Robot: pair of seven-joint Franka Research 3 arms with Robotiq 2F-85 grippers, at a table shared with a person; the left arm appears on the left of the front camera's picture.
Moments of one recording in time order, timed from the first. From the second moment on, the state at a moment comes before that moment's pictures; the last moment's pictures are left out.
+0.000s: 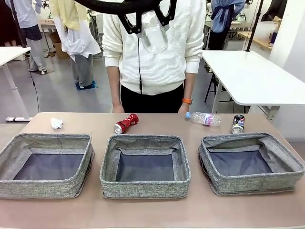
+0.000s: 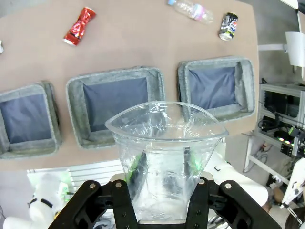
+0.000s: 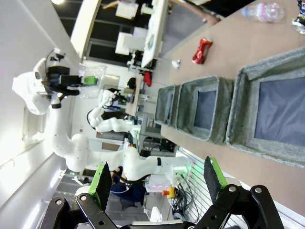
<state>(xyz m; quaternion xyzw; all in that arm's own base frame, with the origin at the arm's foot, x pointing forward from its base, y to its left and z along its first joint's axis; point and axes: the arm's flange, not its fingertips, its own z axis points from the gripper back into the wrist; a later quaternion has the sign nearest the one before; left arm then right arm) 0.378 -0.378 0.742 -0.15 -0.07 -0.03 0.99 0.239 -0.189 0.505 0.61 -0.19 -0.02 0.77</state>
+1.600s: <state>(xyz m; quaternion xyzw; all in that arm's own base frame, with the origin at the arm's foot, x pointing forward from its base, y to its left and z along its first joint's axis) 0.378 -0.378 0.742 -0.15 -0.07 -0.03 0.99 0.239 -0.189 0.505 0.61 -0.19 -0.02 0.77</state>
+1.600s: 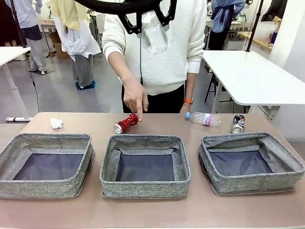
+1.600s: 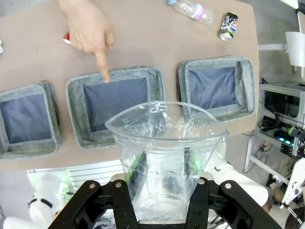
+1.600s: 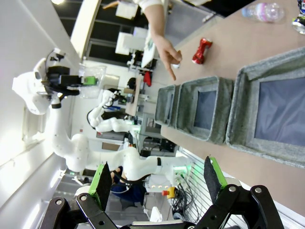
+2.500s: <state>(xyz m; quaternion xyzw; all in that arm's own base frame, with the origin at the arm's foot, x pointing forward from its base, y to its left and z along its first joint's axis) 0.345 -0.401 0.523 -0.04 -0.10 0.06 0.99 0.239 -0.189 0.505 0.61 -0.19 -0.02 0.77</state>
